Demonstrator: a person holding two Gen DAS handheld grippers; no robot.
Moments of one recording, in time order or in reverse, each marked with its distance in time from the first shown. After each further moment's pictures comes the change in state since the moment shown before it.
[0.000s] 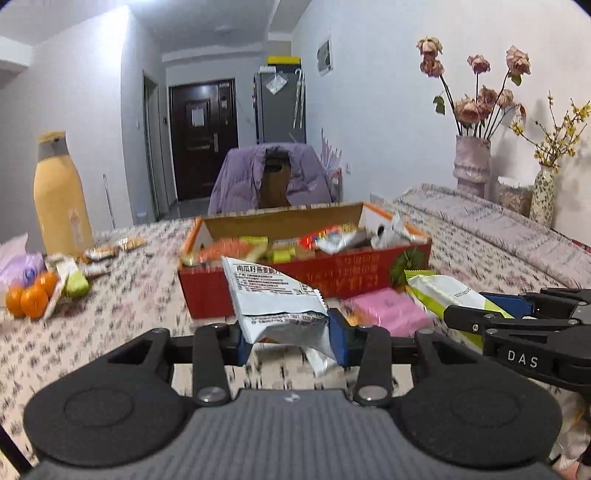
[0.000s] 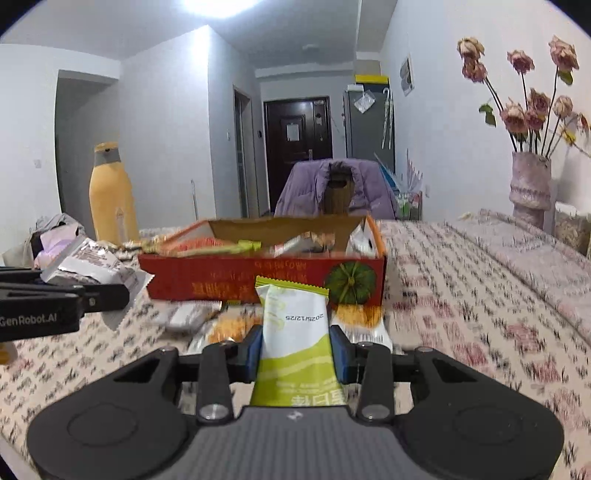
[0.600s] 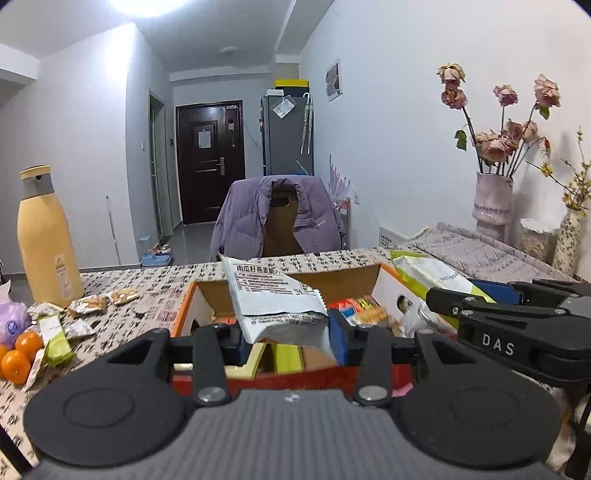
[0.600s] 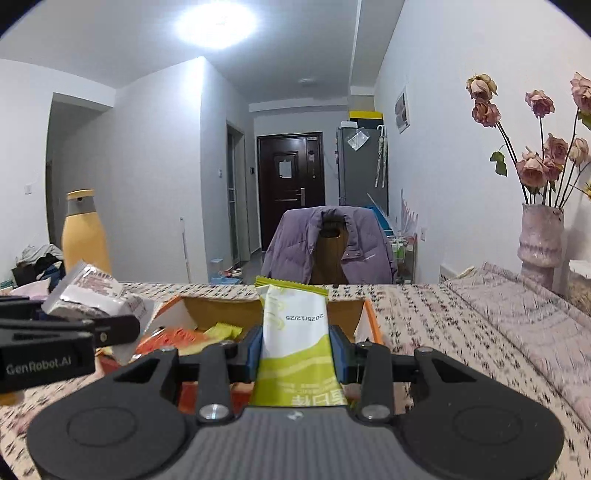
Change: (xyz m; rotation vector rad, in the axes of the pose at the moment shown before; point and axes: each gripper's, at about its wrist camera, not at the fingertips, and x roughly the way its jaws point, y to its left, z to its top) left arm 0.073 0.003 0.077 -0.020 -0.073 0.019; right arm 0.075 -0.010 0.091 -0.007 -0.115 -0.035
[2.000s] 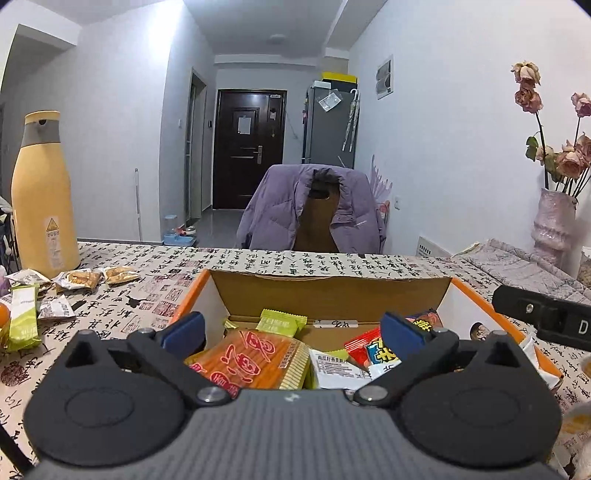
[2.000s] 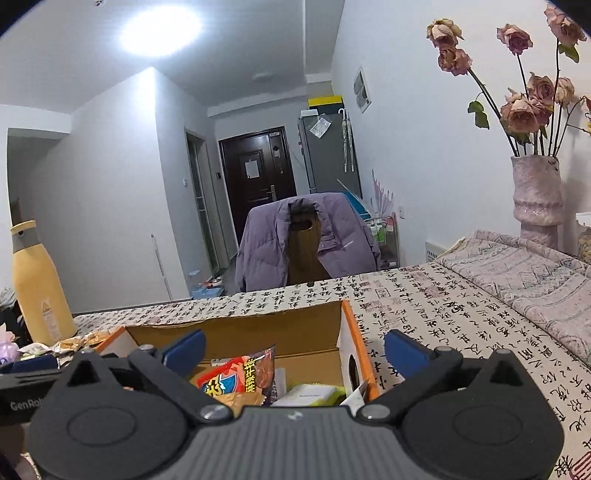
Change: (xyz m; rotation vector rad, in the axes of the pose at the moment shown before) left arm 0.114 0.033 -0.013 -0.135 0.014 0.094; right arm 0.096 -0.041 -0.003 0.158 0.006 -0.050
